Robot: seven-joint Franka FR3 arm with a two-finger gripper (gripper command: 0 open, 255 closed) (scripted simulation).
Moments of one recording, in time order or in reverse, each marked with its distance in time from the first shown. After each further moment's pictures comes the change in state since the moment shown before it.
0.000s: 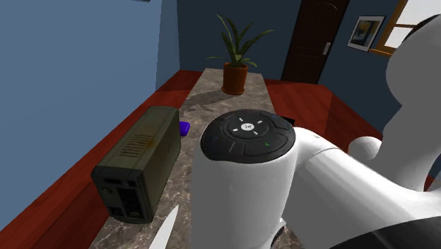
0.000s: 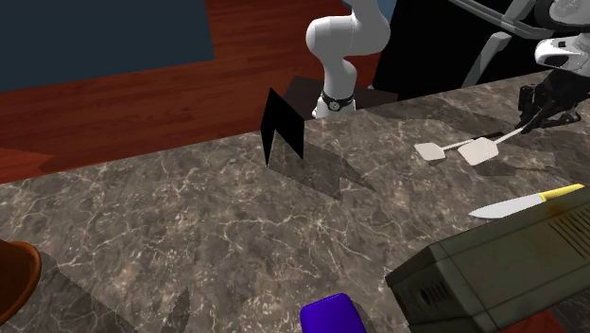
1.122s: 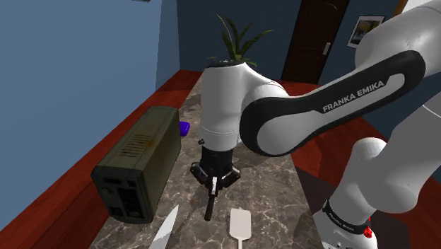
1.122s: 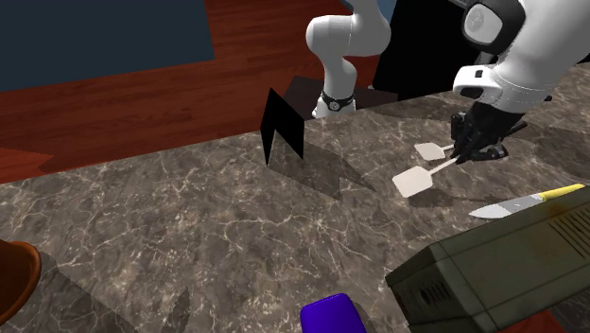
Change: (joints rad) arm -0.140 -0.151 -0.309 -0.166 0.066 -0.020 -0.494
